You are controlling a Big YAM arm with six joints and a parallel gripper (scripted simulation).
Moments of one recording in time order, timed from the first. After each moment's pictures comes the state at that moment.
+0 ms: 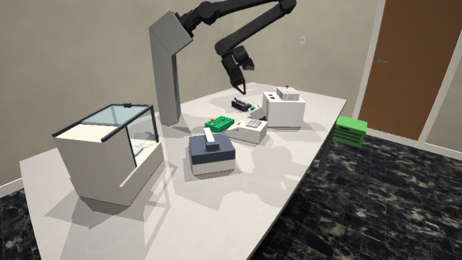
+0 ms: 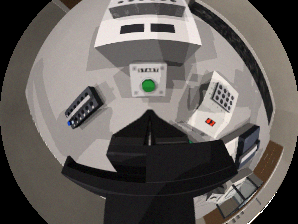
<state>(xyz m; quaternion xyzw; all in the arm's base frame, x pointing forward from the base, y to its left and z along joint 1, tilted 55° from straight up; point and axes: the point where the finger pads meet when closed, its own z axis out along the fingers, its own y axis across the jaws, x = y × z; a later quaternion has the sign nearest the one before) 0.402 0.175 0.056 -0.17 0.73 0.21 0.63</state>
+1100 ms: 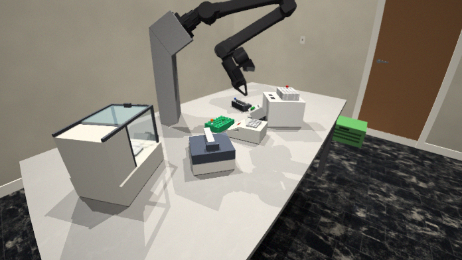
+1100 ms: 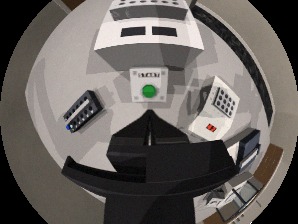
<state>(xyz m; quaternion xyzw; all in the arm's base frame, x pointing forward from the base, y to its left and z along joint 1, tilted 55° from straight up) 0.410 0.181 0.060 -0.17 0.72 0.21 0.64</state>
